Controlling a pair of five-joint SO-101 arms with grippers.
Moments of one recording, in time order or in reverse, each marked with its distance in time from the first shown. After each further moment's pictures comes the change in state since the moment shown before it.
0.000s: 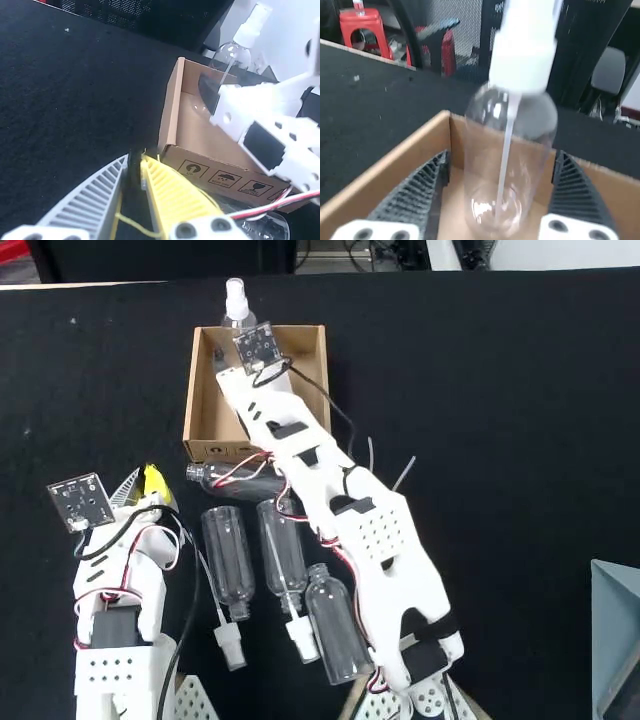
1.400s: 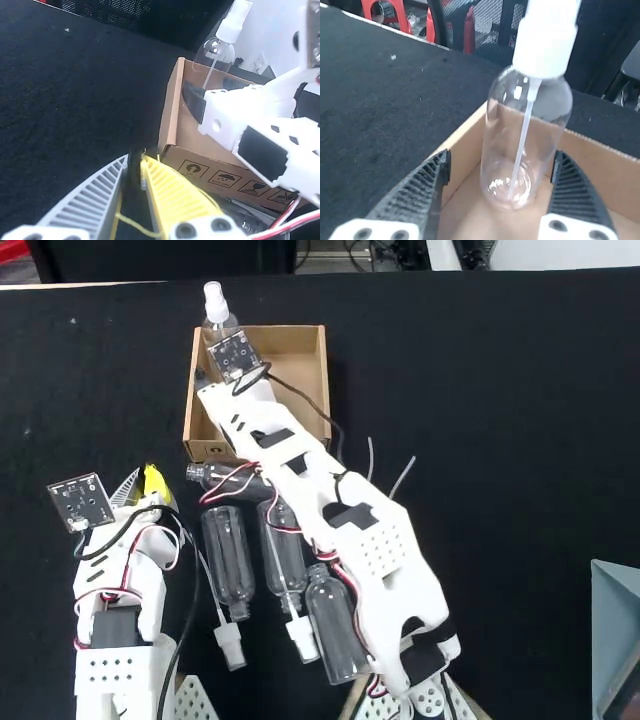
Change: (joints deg) left arm 0.0 0.0 0.0 0.0 0.0; right arm -4.2 -8.0 7.8 5.2 0.0
